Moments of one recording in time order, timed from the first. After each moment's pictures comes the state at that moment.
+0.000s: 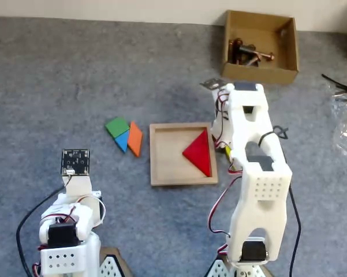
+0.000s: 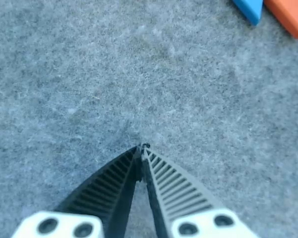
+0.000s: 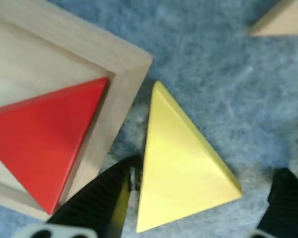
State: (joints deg) left arm -10.8 -103.1 96.0 75.4 2.1; right arm -5.7 38.0 -16.1 81.9 31.3
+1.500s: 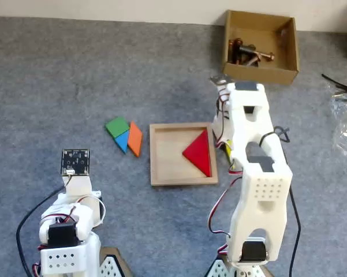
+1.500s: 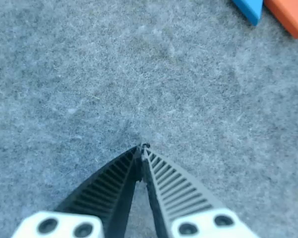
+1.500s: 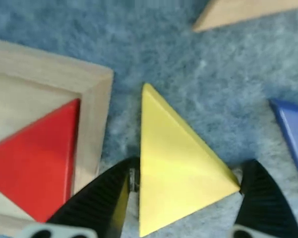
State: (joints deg) left arm -10.8 -103.1 96.0 75.4 2.1; right arm -5.8 37.9 -15.5 79.2 18.9
